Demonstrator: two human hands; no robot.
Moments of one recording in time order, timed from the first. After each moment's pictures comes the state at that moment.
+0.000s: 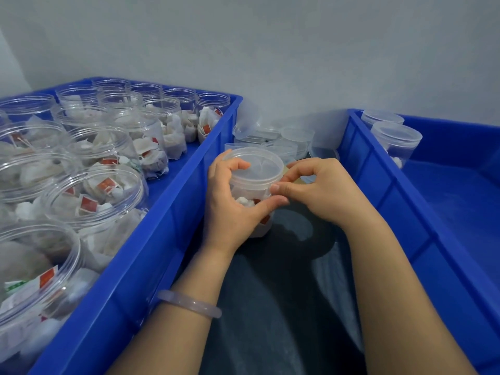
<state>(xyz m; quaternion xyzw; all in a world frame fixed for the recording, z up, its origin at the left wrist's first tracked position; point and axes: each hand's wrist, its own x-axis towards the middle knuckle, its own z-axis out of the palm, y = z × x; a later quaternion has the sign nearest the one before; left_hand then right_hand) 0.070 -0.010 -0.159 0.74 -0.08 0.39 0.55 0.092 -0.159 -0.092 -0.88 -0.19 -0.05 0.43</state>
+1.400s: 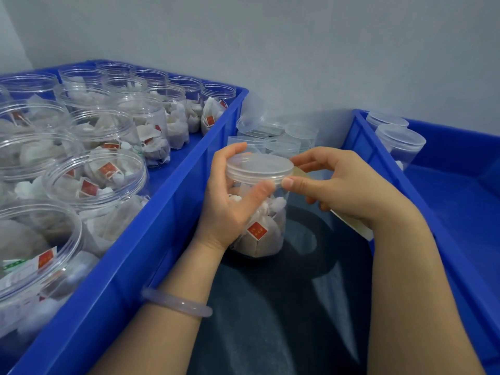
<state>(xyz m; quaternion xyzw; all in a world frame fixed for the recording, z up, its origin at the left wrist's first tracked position) 0.051 -0.005 -0.145 0.66 -0.12 0.26 0.69 0.077 -0.168 -0.068 -0.88 -0.17 0.04 0.43</state>
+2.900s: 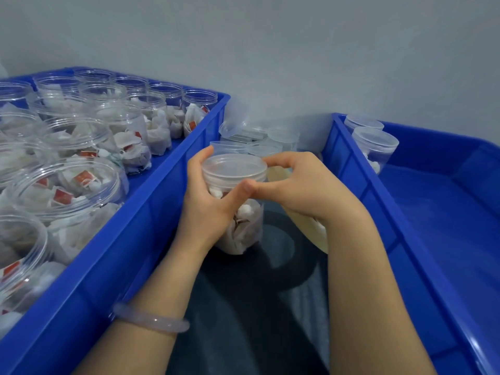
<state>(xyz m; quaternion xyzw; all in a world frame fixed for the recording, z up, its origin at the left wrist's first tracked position) 0.054 -0.012 -0.142 0.71 -0.02 0.26 0.66 0.079 -0.155 -0.070 -0.88 -0.21 0.03 0.43</state>
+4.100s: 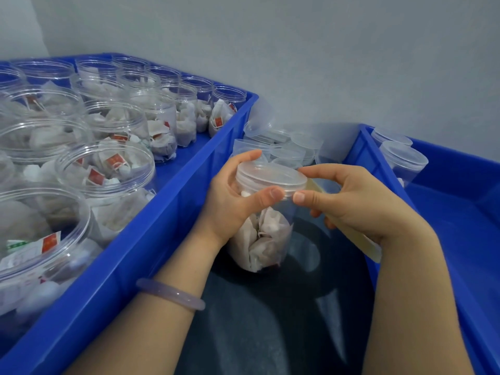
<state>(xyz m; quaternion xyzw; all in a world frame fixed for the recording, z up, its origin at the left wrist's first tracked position) 0.052 -0.002 -0.141 0.64 -0.09 0.18 0.74 0.069 -0.175 -0.061 -0.88 -0.19 0.09 0.43</state>
